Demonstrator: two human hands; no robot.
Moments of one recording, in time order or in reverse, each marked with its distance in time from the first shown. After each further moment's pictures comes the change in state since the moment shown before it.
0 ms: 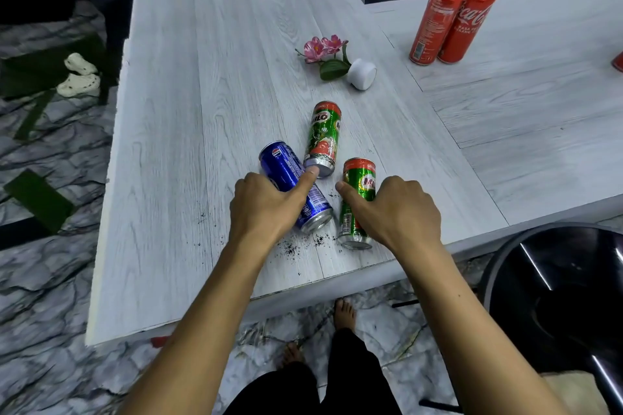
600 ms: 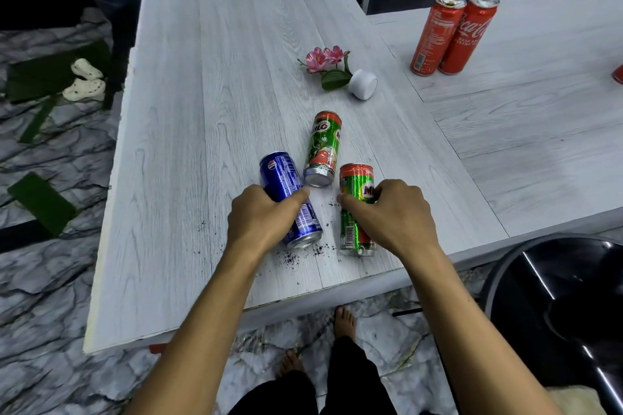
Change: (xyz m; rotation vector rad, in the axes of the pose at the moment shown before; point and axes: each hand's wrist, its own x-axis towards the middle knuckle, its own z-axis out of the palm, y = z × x) left_hand 0.001 -0.005 -0.004 -0.168 -0.067 -0.082; right_hand 0.010 0.001 -0.002 0.184 -0.031 -0.024
